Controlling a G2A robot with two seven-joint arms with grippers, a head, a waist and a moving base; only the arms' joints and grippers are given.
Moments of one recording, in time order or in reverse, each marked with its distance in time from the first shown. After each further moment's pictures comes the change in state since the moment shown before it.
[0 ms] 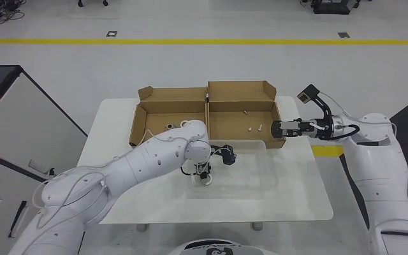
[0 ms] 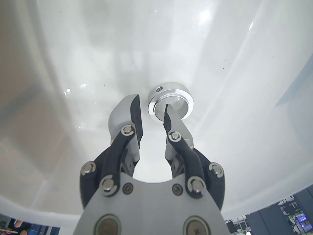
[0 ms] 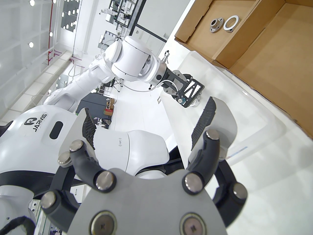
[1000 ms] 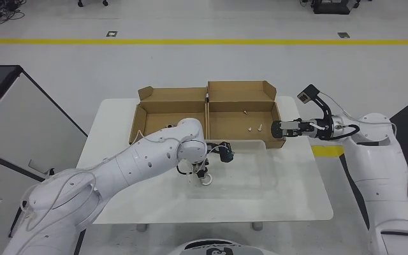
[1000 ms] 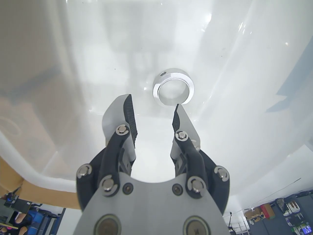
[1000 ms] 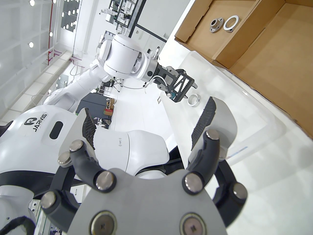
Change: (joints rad) left arm 0.012 0.069 -0.052 -0.122 0.028 0.026 -0.026; right arm 0.000 0.000 0.000 0.000 0.000 0.000 0.000
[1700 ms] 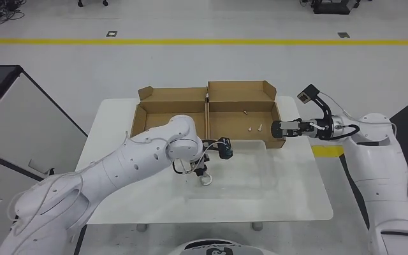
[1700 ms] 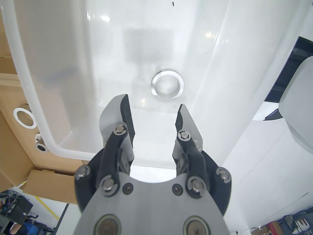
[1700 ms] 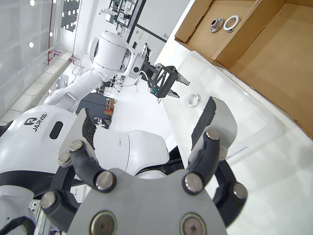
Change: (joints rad) left arm 0.033 0.081 -0.093 -0.153 0.003 0.013 -0.014; right arm 0.000 0.000 0.000 0.000 0.000 0.000 0.000
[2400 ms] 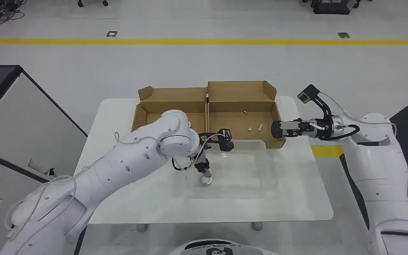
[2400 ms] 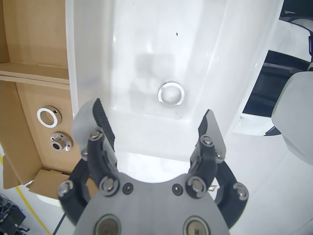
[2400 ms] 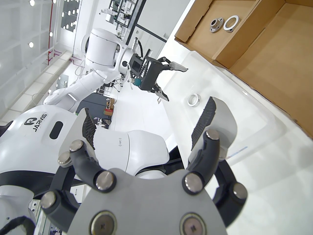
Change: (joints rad) left arm 0.068 0.028 -0.155 -0.080 0.021 -0.019 0.019; right arm 0.000 0.000 0.000 0.000 0.000 0.000 0.000
